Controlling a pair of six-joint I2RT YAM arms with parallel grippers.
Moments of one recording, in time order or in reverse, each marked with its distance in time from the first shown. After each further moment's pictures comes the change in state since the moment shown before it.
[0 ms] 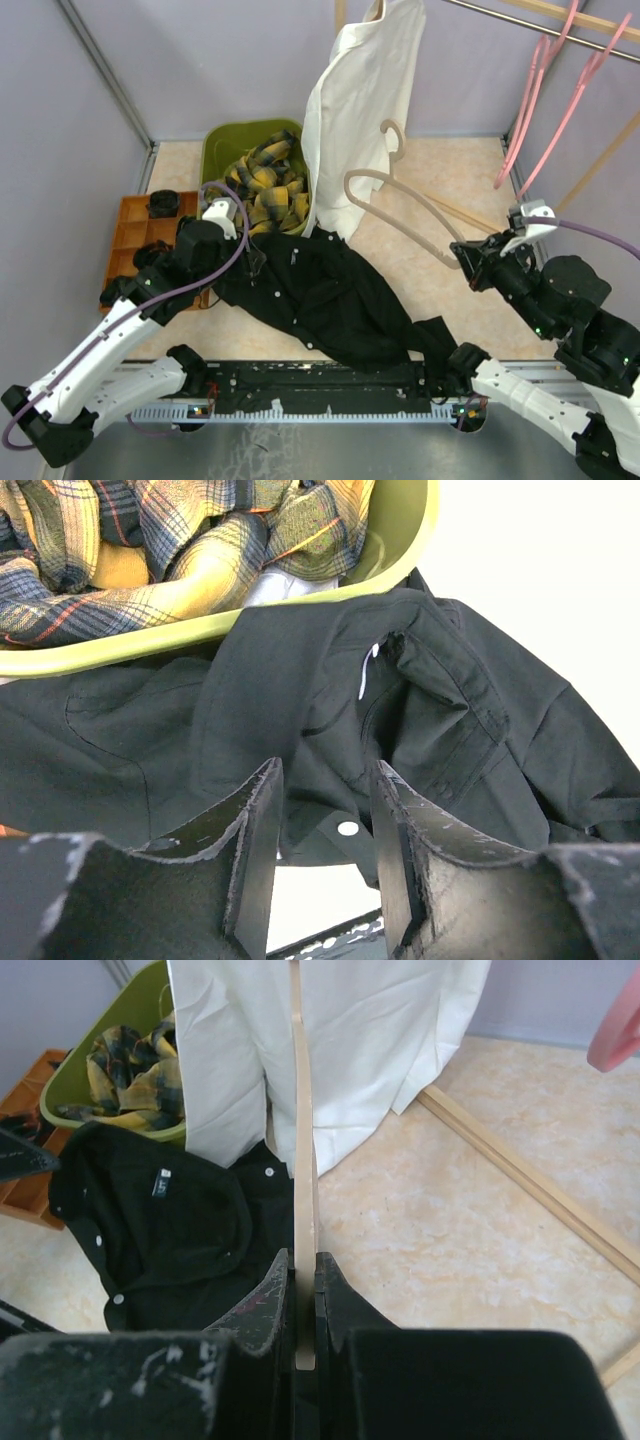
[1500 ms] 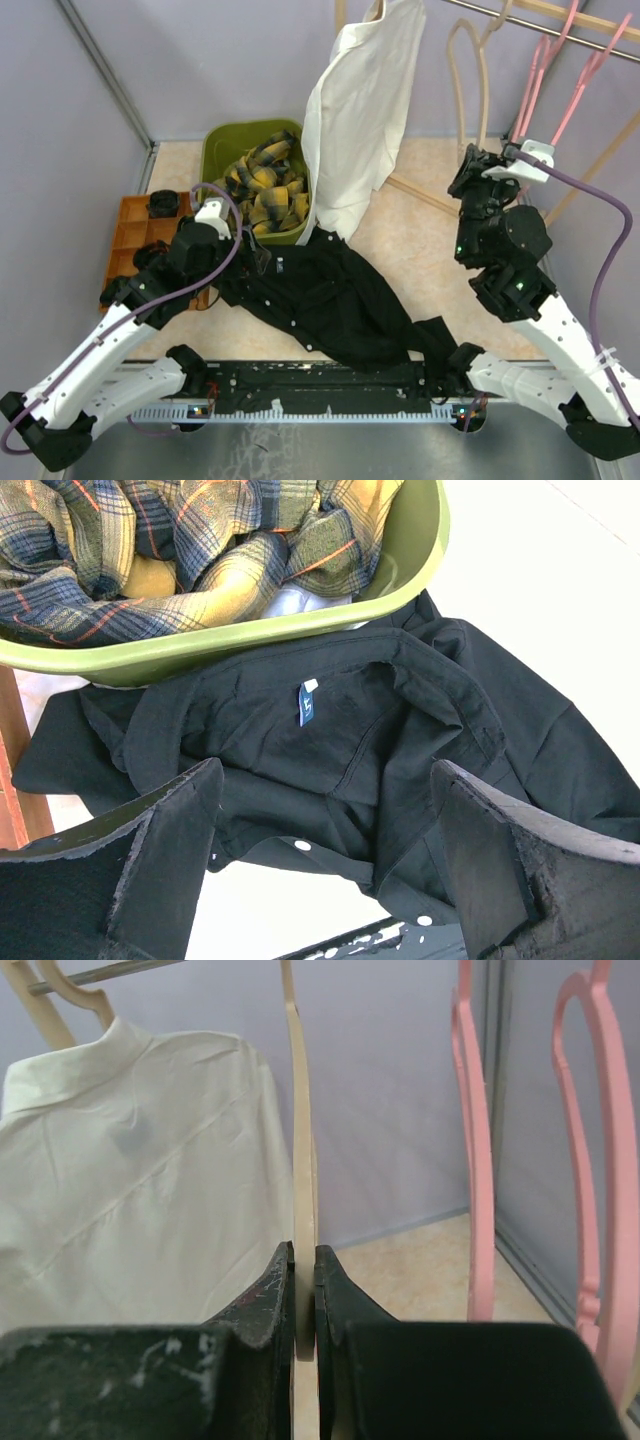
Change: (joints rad) left arm 0.000 -0.036 0.000 -0.007 -0.048 -0.011; right arm 0.000 0.313 -0.119 1.031 0.587 -0.312
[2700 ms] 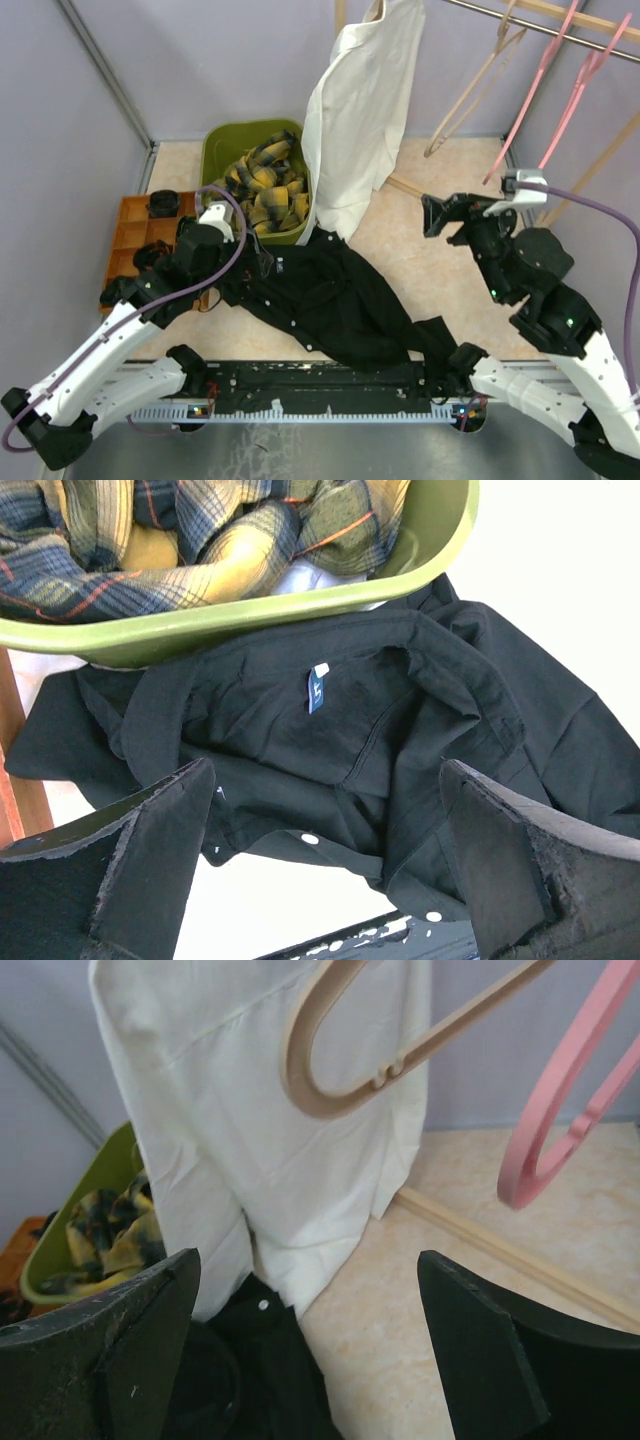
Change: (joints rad) left arm 0.000 0.013 -0.022 0.000 0.001 -0.012; right arm 0.000 -0.144 0.035 -0.558 -0.332 0.303
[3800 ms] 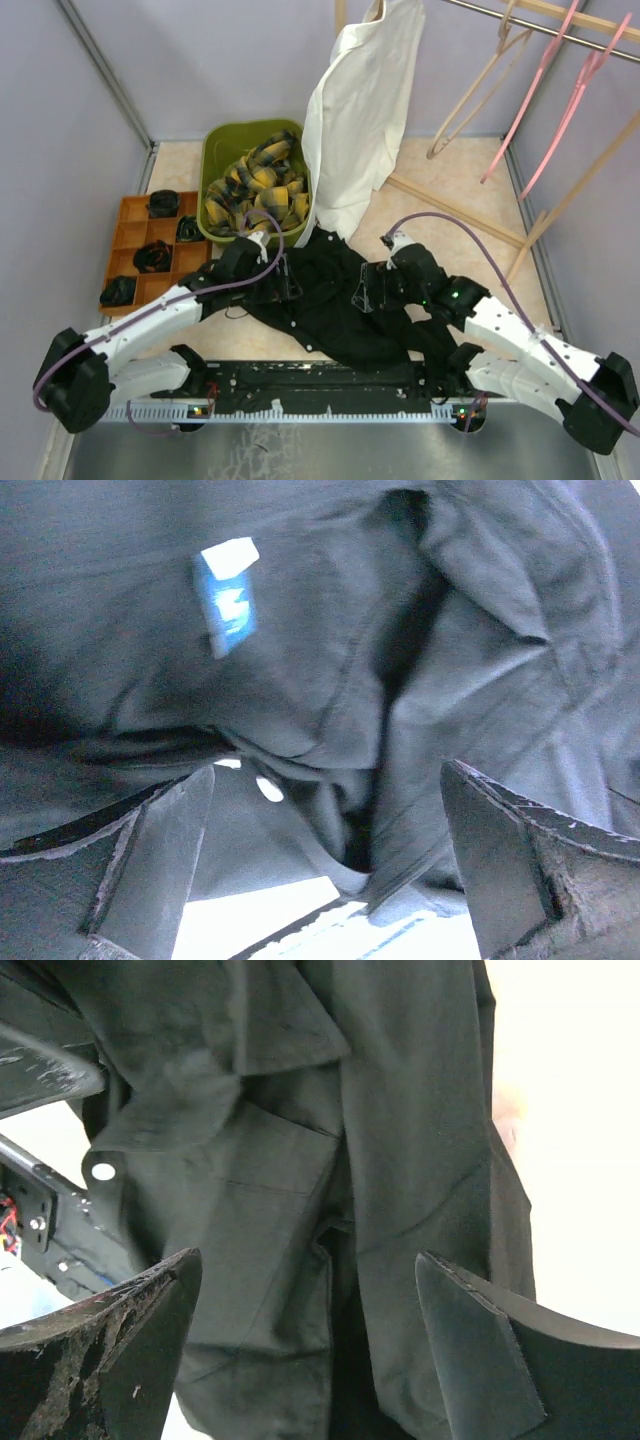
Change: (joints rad) left arm 0.002 0.236 -0.296 0.291 0.261 -0.159; right arm 0.000 0.170 -0.544 -0.045 -0.660 0.353
